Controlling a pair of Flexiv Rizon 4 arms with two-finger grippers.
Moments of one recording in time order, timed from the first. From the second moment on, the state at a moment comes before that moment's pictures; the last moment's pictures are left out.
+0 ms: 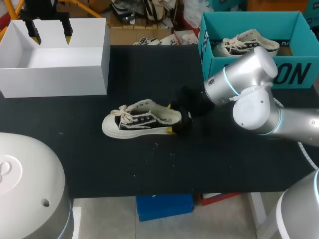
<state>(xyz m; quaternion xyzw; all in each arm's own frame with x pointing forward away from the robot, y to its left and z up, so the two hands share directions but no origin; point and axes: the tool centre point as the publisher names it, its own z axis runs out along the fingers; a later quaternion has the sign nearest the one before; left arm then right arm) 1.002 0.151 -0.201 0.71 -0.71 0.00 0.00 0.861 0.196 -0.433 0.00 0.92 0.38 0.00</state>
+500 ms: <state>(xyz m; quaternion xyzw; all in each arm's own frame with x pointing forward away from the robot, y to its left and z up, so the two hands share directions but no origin) 1.005 0.152 -0.200 0.71 -0.70 0.00 -0.01 0.862 0.195 -0.432 -0.01 0.92 0.38 0.00</state>
